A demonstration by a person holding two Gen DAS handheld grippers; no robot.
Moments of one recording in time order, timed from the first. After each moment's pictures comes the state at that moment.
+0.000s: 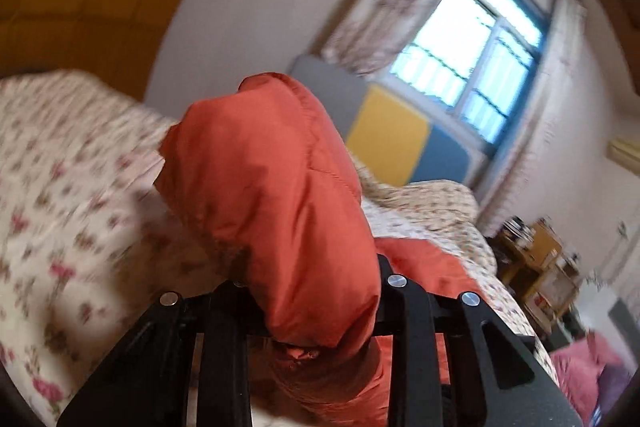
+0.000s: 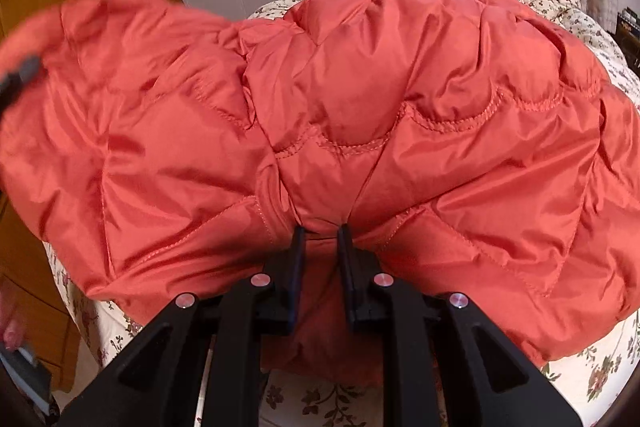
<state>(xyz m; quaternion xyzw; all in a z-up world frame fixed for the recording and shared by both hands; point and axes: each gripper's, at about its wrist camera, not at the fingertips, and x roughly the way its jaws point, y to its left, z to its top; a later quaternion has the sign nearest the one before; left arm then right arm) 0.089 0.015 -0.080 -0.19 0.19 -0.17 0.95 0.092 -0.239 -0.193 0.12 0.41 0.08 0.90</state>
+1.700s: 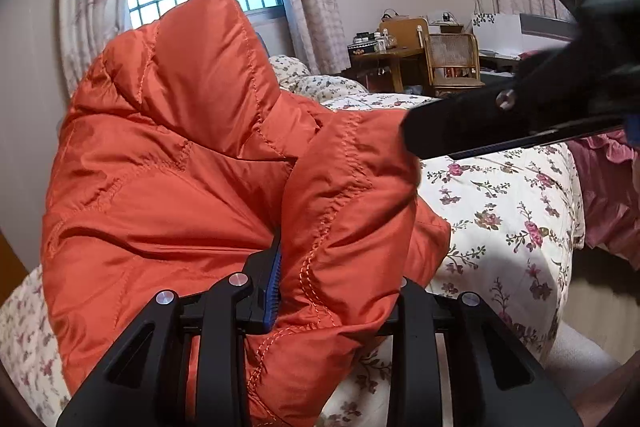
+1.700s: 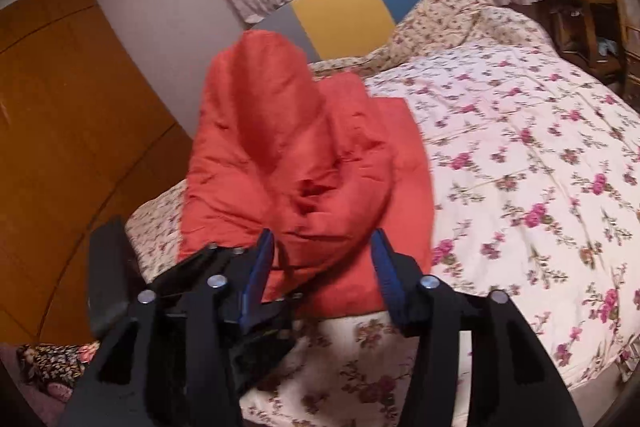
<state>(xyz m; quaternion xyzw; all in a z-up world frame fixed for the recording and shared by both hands) 0.039 -0.258 -0.166 0.21 0.19 -0.41 0.86 -0.045 -0.429 -0.108 0.26 0.29 0.05 0.92</state>
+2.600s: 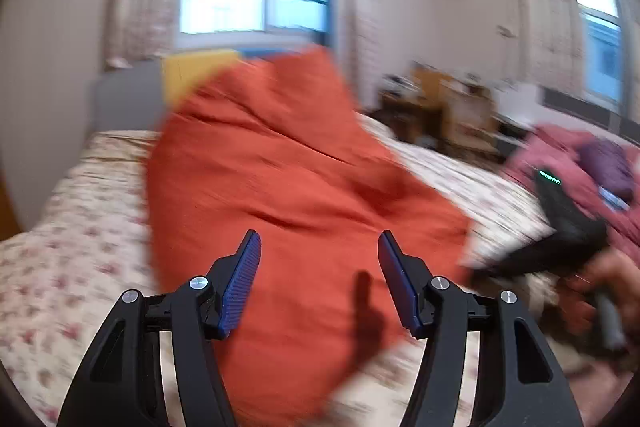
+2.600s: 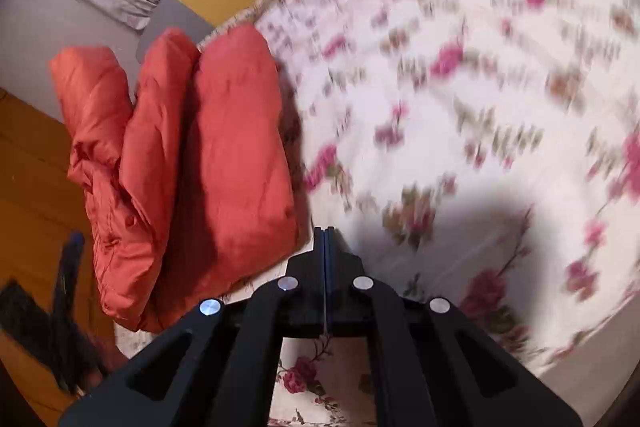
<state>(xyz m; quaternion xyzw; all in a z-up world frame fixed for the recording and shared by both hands) 0.077 -0.138 -0.094 0.09 0.18 -0.38 0.90 -0.041 -0.489 -0.196 0.41 0.38 -0.04 0.83</state>
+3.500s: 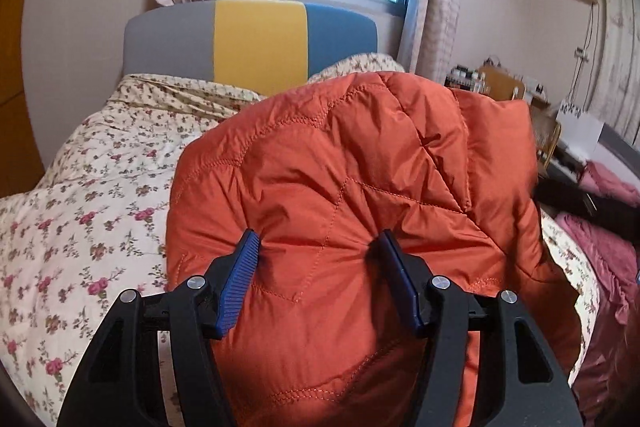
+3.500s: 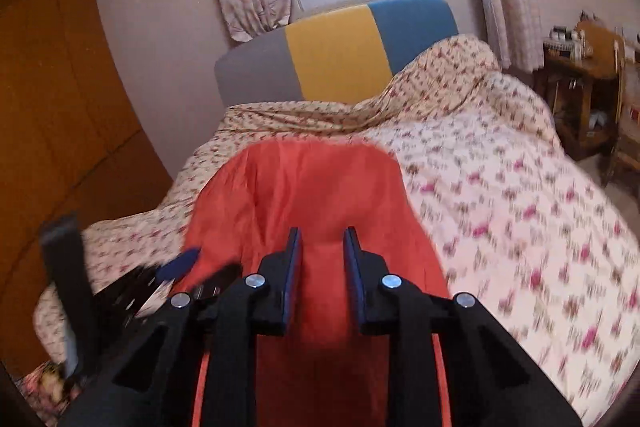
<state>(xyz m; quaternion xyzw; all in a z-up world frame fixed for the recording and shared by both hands) 0.194 -0.225 -0.096 0.05 0.30 -0.31 0.90 0.099 -0.429 -0.039 0.17 0.26 -0.03 0.95</state>
